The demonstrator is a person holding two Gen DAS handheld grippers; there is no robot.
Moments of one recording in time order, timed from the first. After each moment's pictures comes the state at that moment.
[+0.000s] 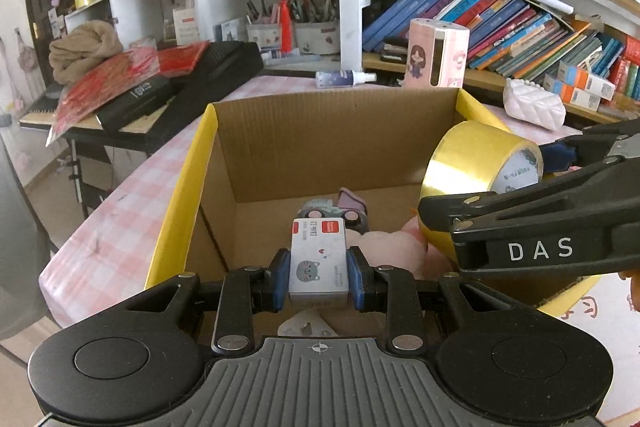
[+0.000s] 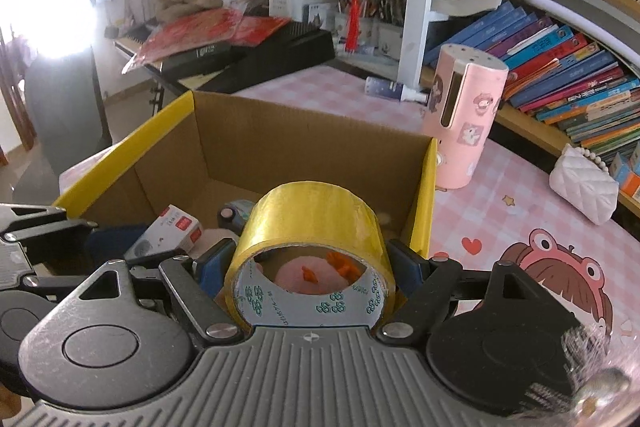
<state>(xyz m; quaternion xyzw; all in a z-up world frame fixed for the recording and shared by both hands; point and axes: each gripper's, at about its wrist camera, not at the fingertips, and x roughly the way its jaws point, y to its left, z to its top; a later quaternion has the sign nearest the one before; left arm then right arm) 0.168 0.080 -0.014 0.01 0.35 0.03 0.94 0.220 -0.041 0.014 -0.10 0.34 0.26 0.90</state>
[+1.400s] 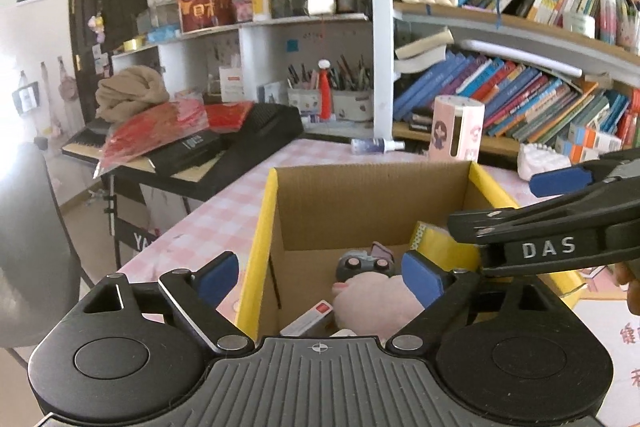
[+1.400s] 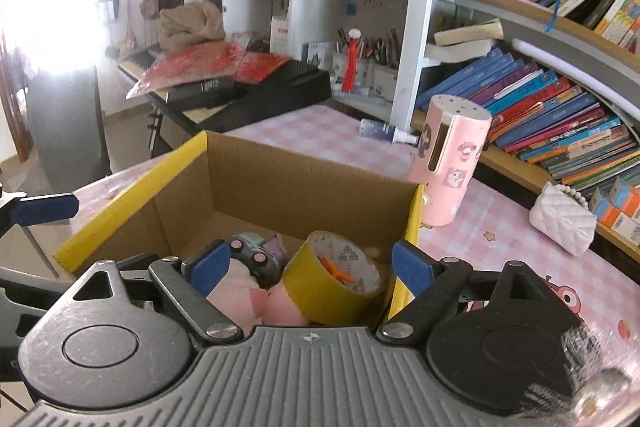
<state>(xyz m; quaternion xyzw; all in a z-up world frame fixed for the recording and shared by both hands) 0.113 0.091 0.026 0.00 0.25 0.08 0.96 0.188 -0.044 0.048 -0.10 0.28 0.26 0.92</state>
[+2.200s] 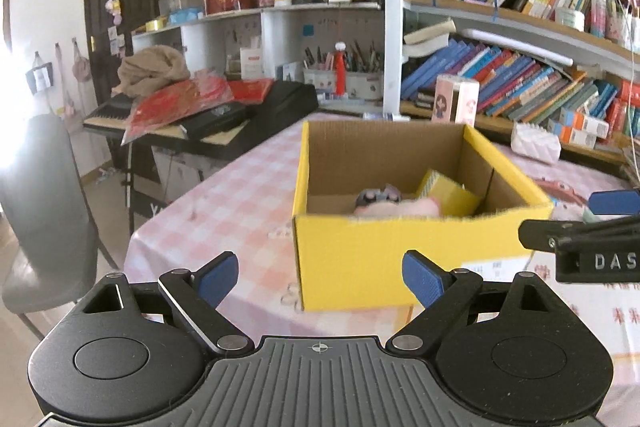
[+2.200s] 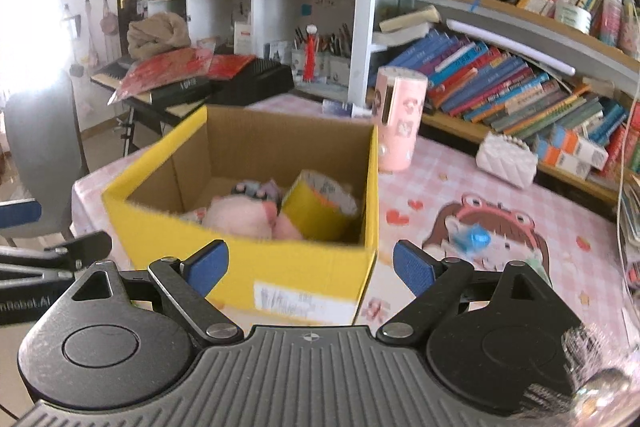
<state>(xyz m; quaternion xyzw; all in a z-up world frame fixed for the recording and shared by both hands) 0.027 0.104 0.018 -0.01 0.28 0.09 0.96 0.076 -0.074 0.038 -0.08 0.28 0.18 0.94</state>
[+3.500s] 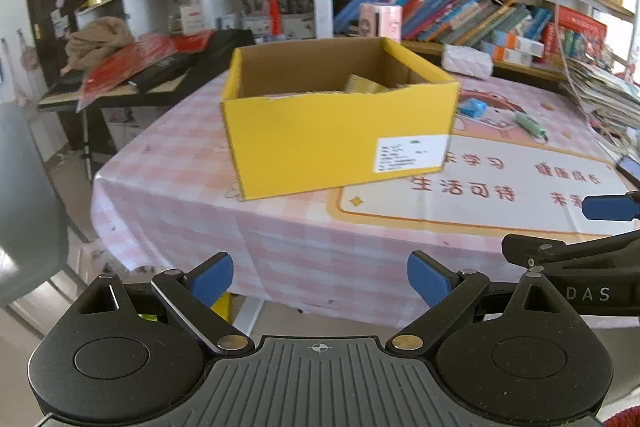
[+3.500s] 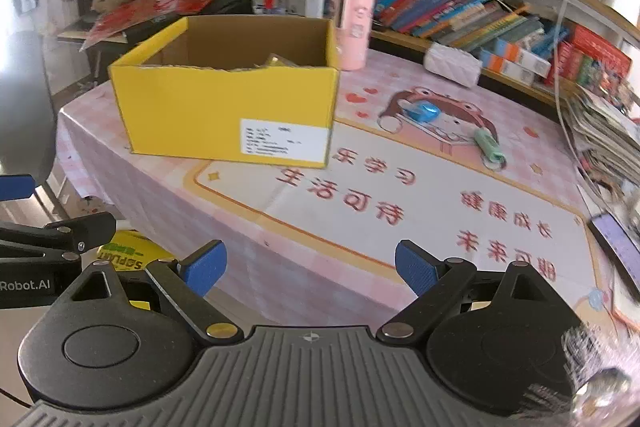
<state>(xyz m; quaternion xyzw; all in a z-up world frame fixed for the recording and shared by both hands) -0.039 0.066 -0.009 0.02 0.35 0.00 0.94 -0.029 -0.103 -0.010 -0.07 0.35 0.10 0.93</state>
